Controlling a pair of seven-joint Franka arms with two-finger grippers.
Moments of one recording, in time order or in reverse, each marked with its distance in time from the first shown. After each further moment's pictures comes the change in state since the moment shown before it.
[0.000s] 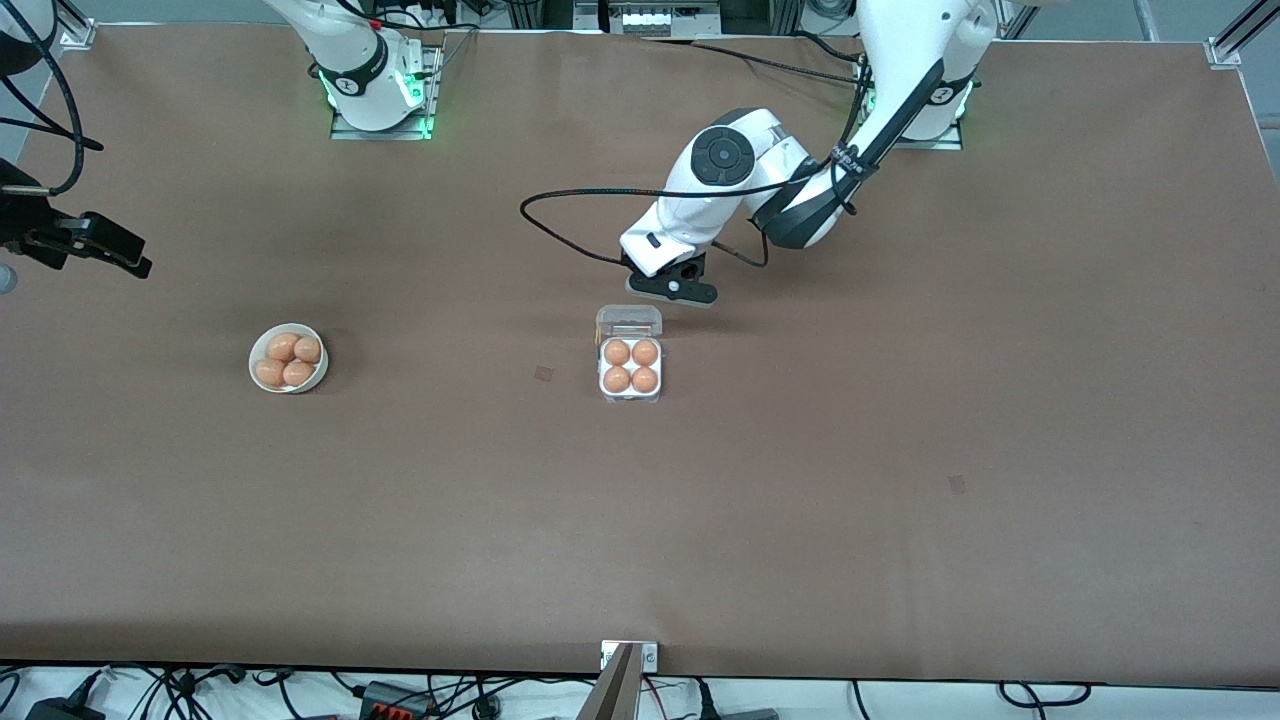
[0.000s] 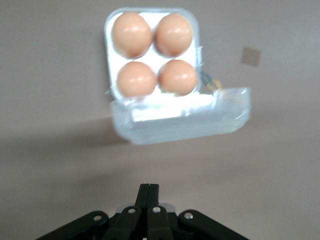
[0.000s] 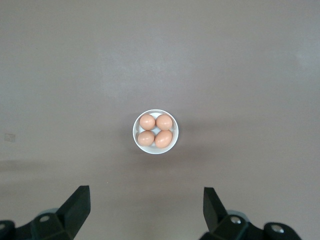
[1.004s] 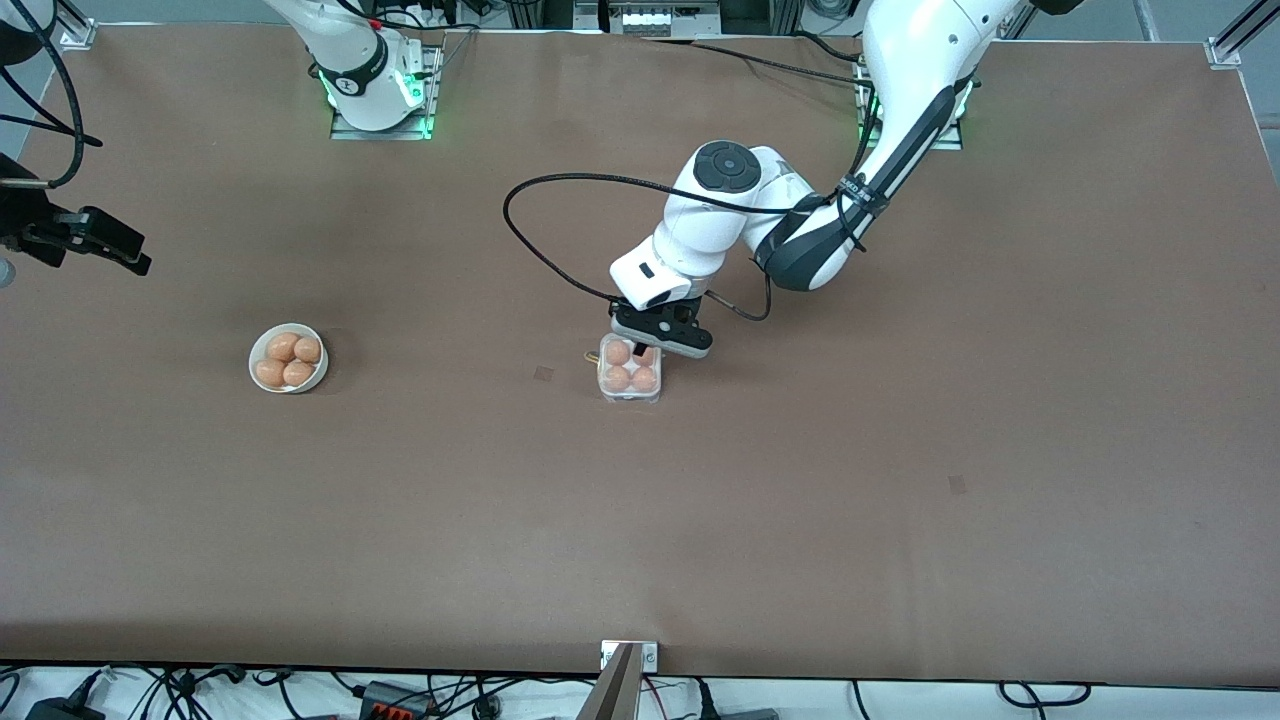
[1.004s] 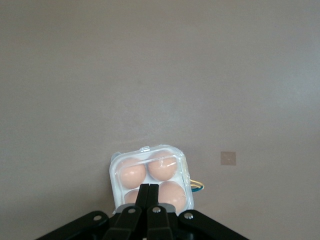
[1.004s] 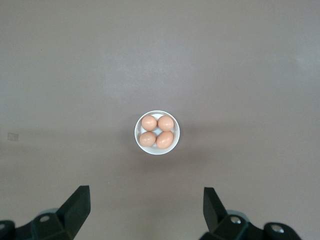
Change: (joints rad) left arm 0.009 0.083 0.056 0.216 0.268 0.038 -0.010; right arm 0.002 -0.010 0.003 0.002 0.000 -0.004 -0.002
